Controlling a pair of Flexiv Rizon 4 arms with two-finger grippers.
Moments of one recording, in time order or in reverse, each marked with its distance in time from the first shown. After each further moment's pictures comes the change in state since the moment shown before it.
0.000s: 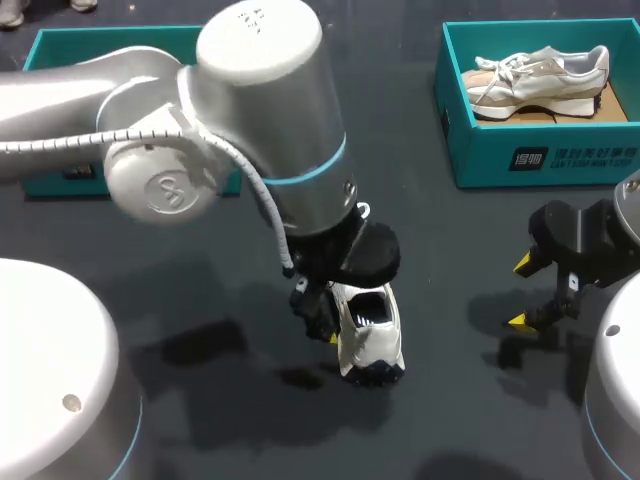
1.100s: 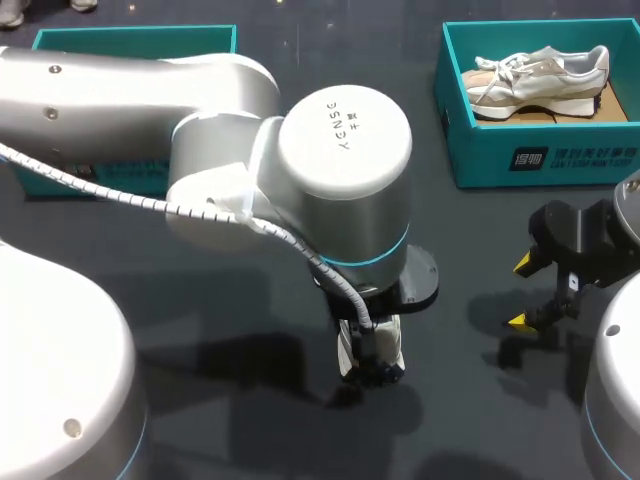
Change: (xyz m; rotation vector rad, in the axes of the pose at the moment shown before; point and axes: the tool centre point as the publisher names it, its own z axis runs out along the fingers) left arm 0.004 -0.025 0.036 -0.107 -0.144 -0.458; right arm 0.000 0.000 0.000 0.000 0.000 0.000
